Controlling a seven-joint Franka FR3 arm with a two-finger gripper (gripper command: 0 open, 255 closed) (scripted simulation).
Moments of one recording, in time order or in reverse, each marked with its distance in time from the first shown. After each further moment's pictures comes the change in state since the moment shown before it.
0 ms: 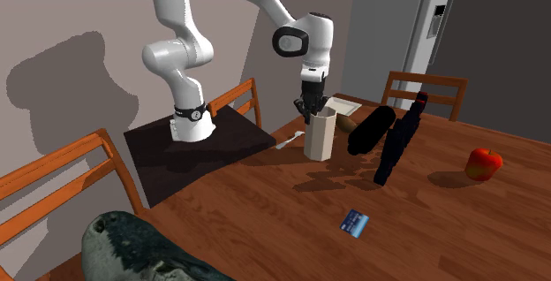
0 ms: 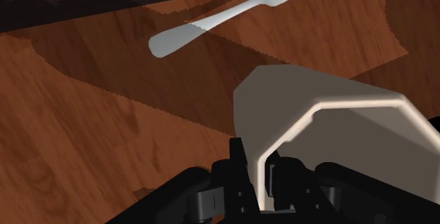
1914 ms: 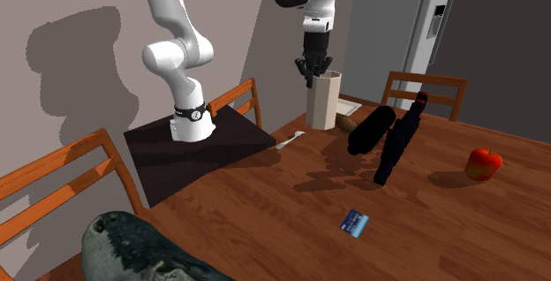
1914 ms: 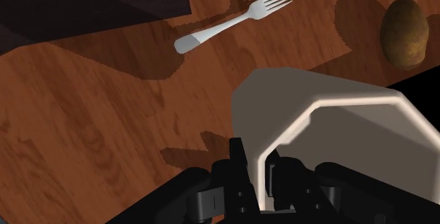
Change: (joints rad) arm 0.002 -0.237 -0.021 0.150 0.134 -0.365 -0.106
